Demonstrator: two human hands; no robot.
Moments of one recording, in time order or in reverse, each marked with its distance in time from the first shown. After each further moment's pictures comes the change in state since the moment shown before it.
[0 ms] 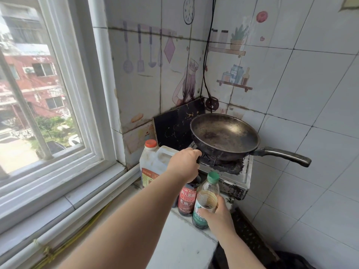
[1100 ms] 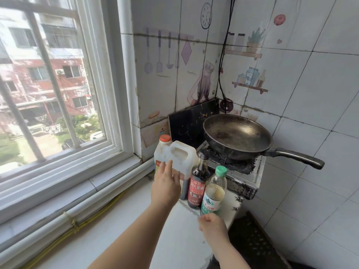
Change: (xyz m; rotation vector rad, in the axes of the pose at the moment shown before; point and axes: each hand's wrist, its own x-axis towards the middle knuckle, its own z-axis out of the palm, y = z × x) left_hand -0.092 -0.039 0.035 -0.362 0.283 -0.461; right_hand -0.037 0.017 0.028 -0.074 -0.118 0.124
